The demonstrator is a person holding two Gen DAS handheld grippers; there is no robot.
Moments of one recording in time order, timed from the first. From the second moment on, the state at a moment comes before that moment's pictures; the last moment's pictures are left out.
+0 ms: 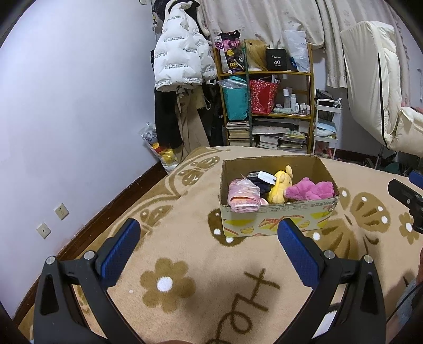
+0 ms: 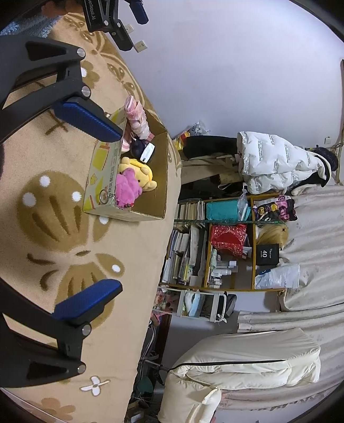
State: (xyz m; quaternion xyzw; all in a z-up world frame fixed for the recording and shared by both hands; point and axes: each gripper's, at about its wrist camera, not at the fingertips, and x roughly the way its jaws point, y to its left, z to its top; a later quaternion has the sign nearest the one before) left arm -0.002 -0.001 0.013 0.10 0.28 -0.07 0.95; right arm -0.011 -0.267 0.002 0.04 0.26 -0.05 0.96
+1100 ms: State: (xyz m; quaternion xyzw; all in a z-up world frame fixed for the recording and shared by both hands) left arm -0.005 -0.007 0.011 0.11 0.29 -0.07 0.95; right arm -0.011 -0.267 0.001 0.04 0.26 -0.06 0.96
